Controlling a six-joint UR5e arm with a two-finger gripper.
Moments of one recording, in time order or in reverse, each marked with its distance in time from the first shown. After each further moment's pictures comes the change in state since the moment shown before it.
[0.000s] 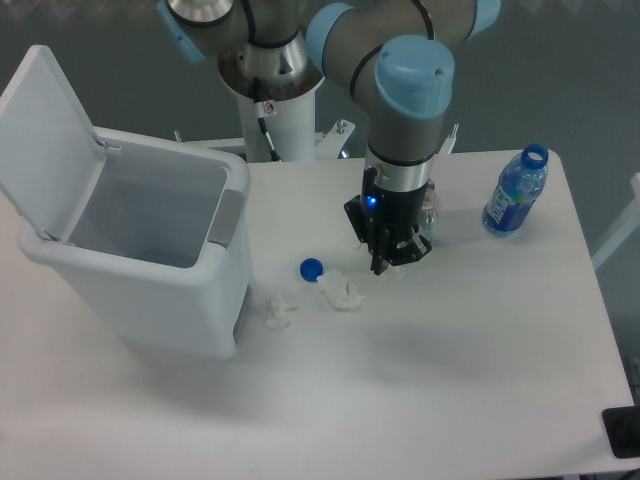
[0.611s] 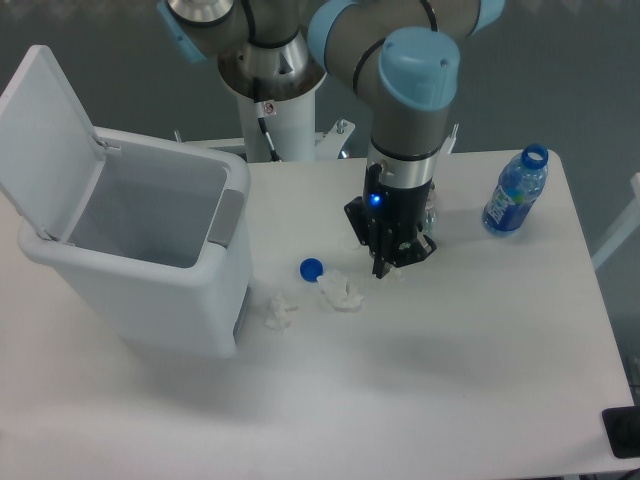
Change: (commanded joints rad) arm -0.005 -0.003 0.063 0.000 -0.043 -0.113
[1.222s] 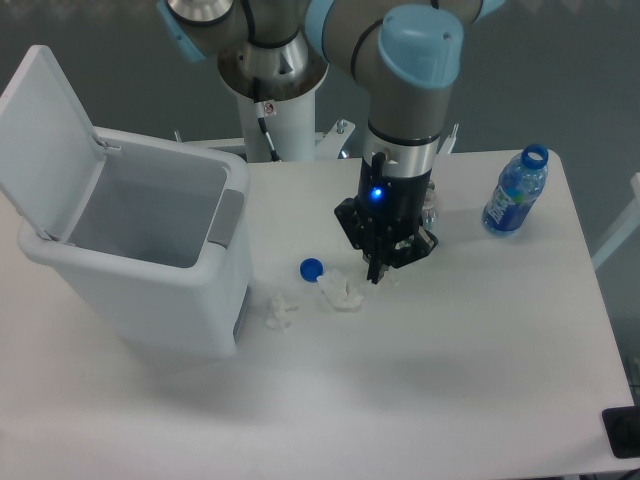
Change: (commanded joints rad) arm -0.025 0.040 0.031 0.005 -0.048 -0.255
